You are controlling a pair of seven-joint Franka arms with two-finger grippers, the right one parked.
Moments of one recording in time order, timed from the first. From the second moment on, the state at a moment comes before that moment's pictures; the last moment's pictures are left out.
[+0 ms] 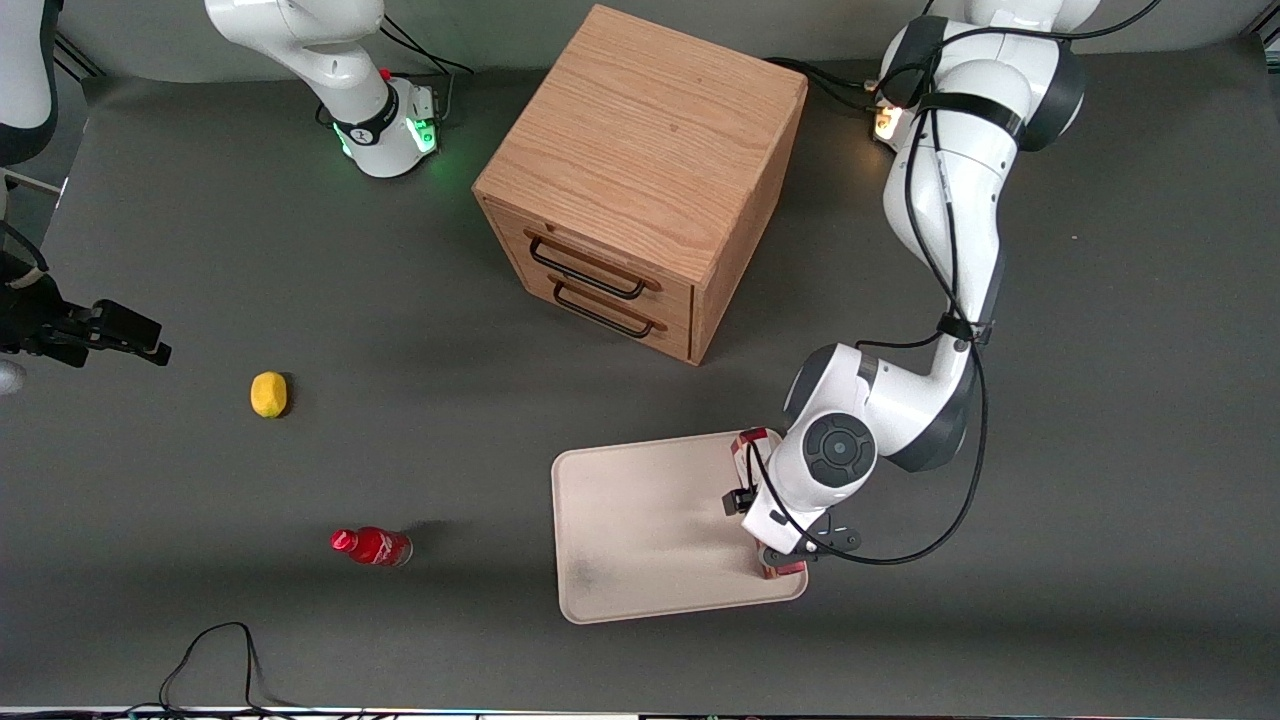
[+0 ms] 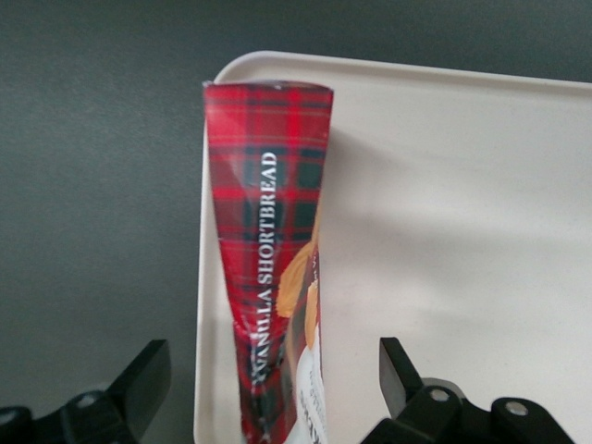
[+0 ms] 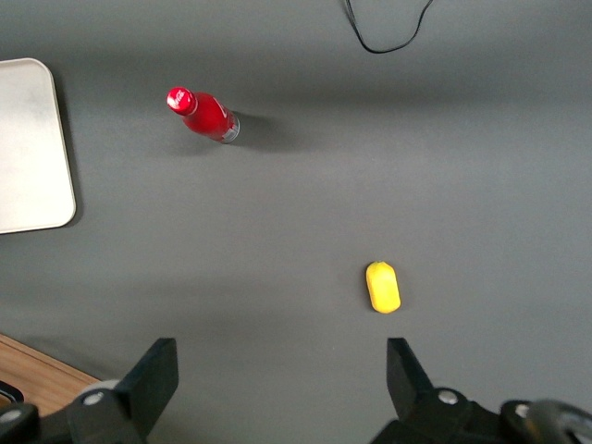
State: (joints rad) arm -0.42 1.00 -0.04 -0.98 -0.02 2.01 -0.64
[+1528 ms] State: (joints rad) arm 0.01 0.31 0.05 -1.34 0.03 1.53 -0.23
